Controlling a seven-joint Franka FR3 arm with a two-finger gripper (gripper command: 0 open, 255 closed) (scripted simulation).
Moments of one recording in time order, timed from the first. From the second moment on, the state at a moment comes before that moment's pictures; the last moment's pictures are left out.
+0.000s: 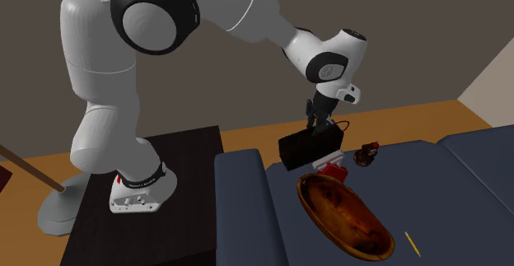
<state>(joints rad) -0.03 0.38 0.08 -1.87 -0.08 2.08 -0.03</state>
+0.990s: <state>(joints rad) -0.03 0.29 0.08 -1.78 -0.07 1.91 -0.04</state>
